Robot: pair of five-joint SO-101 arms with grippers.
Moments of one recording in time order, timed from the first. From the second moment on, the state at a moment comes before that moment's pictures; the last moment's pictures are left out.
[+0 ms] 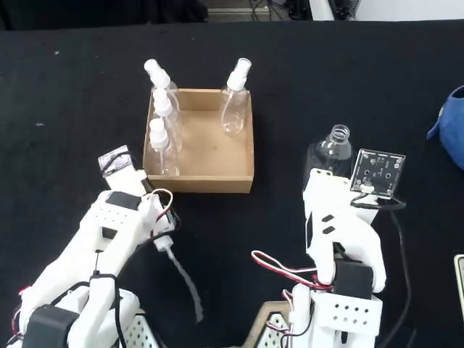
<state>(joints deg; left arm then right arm) 8.4 -28.5 62.7 52.1 37.7 9.6 -84.9 74.6 41.1 -2.2</state>
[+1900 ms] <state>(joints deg) 3.7 -28.4 44.8 75.6 14.9 8.8 -84.9 74.6 41.1 -2.2</state>
